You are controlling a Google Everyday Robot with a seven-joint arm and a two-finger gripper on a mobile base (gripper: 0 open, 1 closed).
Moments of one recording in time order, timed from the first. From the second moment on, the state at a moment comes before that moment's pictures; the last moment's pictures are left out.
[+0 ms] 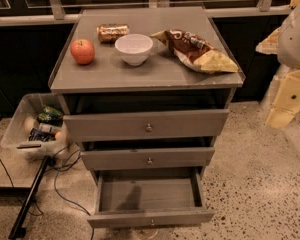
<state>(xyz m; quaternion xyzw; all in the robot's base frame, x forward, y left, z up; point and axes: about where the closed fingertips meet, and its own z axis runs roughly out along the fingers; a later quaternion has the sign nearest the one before) 0.438 -0.217 0.977 -0.60 0.78 -0.03 0.16</state>
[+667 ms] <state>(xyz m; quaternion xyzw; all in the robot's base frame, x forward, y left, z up) 0.433 -0.212 0.952 -0.61 0.77 -0.04 0.17</state>
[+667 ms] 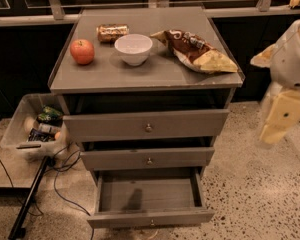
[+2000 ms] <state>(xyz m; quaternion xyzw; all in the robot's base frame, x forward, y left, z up) 0.379 -0.242 0.786 -0.55 0.82 0.03 0.15</state>
